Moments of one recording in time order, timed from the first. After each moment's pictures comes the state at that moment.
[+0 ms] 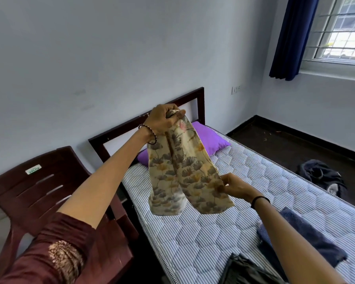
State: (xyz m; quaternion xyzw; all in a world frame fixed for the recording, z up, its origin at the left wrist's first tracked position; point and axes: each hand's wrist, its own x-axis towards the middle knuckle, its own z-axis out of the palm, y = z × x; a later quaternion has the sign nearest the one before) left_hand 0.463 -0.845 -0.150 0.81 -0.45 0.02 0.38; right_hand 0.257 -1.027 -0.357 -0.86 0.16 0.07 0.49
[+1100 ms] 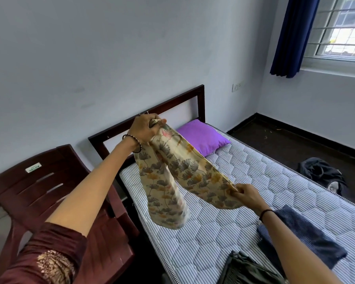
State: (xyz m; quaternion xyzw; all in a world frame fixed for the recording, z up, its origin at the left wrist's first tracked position) left_hand 0.483 -0.800 -0.178 0.86 -0.38 0.05 0.34; right_hand 0.220 -1.044 -0.427 -0.81 0.31 -0.06 0.50
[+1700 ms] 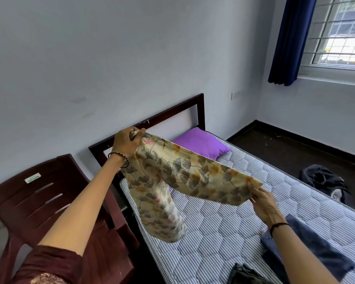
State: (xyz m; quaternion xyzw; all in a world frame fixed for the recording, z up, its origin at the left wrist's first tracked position) left_hand 0.504 -0.762 -0.189 0.87 -0.27 0.10 0.41; right_hand 0.218 -1.059 -0.412 -0.38 0.31 -0.25 0.83
